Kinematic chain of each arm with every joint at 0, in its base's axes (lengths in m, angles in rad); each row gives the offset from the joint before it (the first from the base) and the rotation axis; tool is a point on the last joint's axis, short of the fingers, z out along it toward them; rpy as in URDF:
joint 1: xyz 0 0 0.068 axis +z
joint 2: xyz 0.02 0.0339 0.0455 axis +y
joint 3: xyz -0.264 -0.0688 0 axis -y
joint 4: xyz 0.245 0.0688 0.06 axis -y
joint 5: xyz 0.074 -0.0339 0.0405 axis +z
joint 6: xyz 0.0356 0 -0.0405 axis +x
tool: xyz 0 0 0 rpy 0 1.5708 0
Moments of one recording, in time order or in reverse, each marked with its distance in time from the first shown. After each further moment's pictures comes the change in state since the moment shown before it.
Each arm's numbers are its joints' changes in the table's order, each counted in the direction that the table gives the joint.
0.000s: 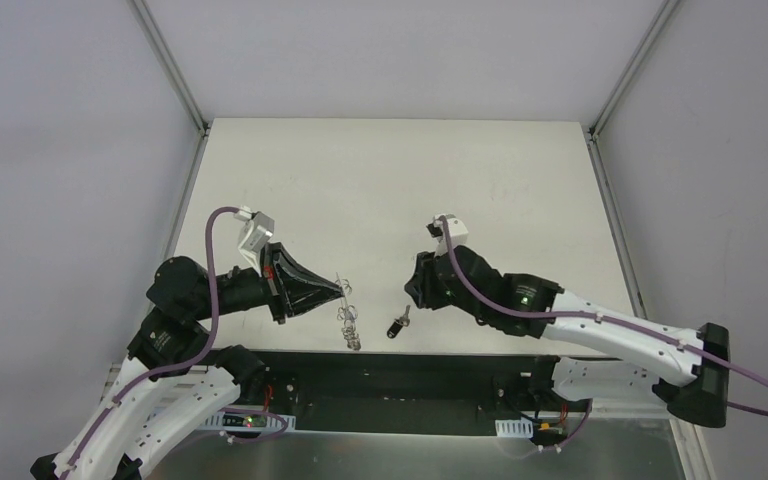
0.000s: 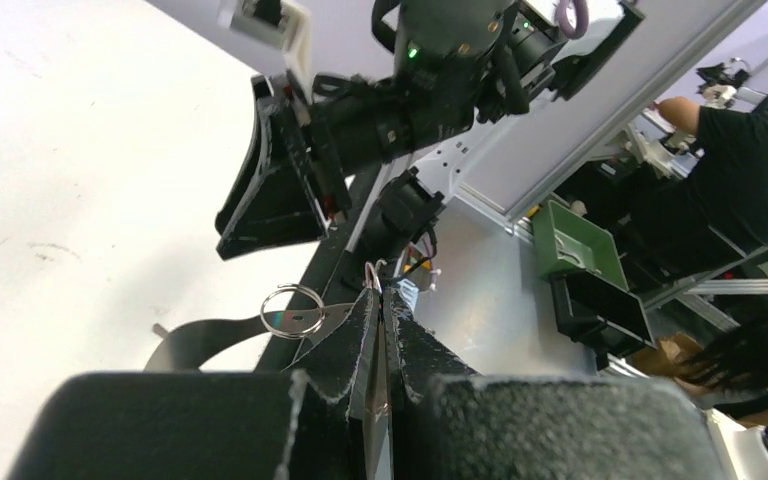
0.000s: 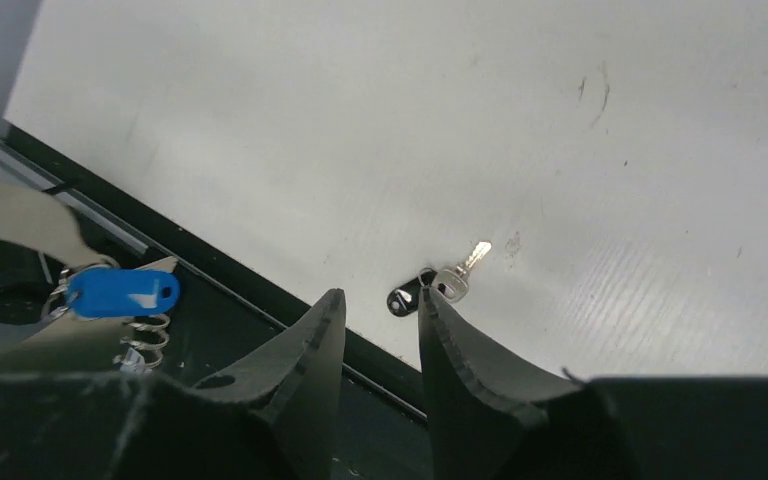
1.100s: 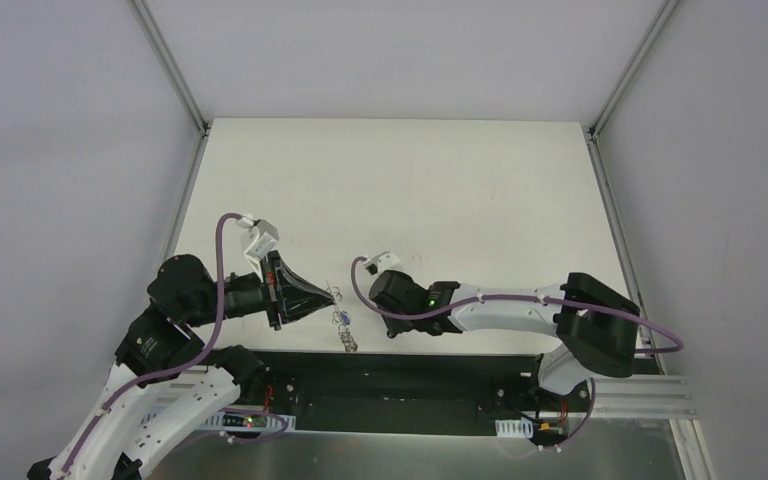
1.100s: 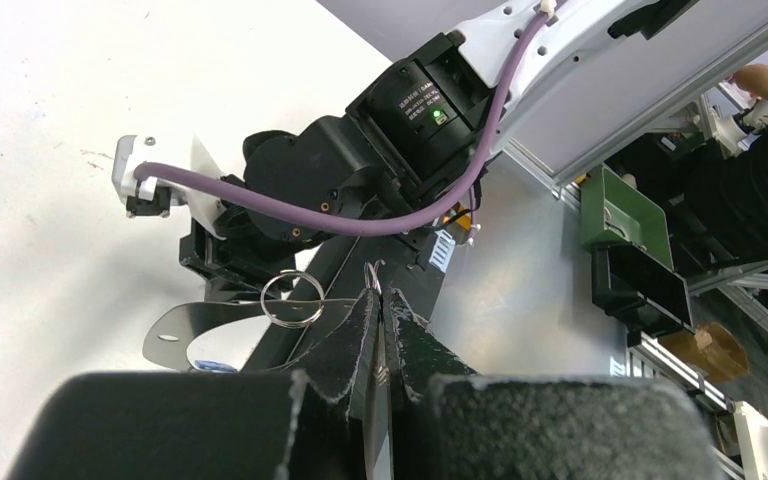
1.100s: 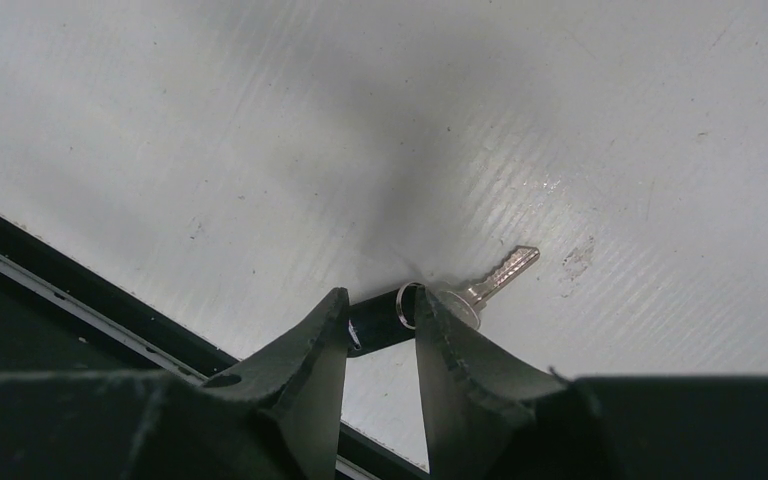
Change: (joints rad) left arm 0.000 -0.008 0.066 -0.291 0.078 0.116; right arm 0.038 0.542 -0.042 0.187 0.076 -0.114
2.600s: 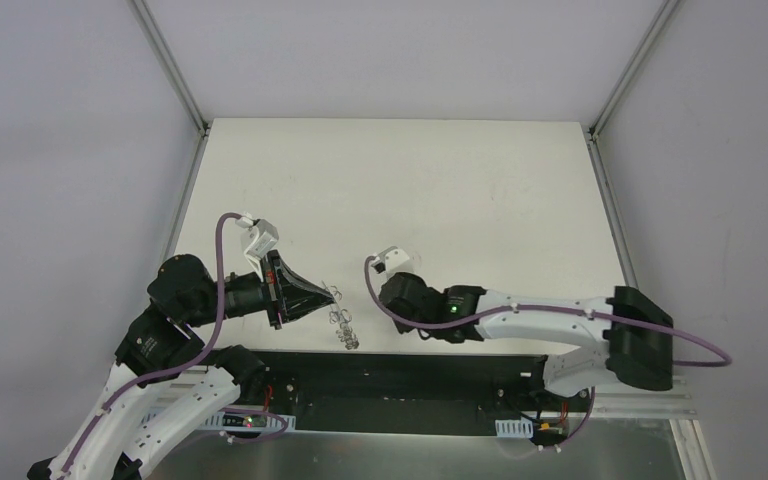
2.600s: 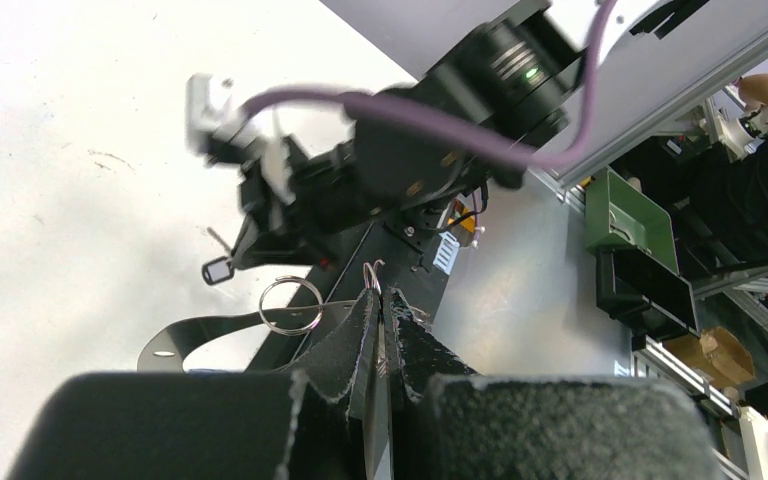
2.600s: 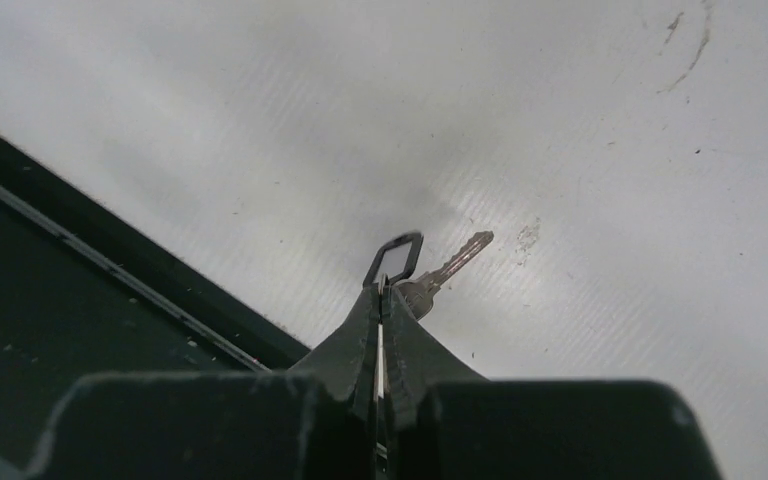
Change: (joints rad) left arm 0.000 0.000 0.001 -0.002 0.011 0.005; right arm 0.060 -0.107 0.026 -0.084 -0.115 -0.027
